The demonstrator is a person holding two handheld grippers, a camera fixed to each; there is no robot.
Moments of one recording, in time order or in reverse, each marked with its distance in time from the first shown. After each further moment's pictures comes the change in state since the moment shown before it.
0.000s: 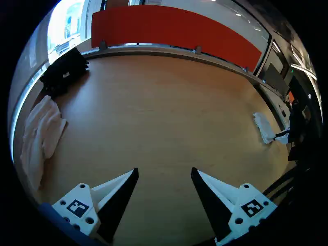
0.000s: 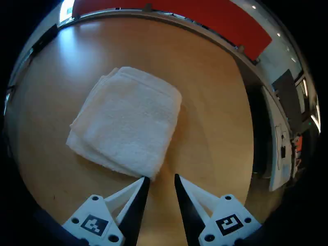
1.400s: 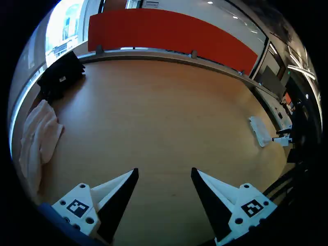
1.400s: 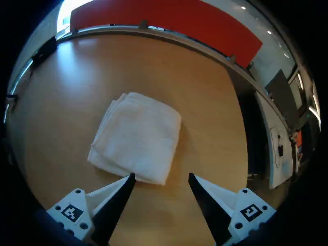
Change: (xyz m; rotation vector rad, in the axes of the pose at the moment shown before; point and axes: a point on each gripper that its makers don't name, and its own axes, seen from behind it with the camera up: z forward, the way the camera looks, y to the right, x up) left arm 0.013 0.007 -0.001 -0.036 0.033 0.004; right arm 0.028 -0.018 -0.041 -0.015 0.117 0.063
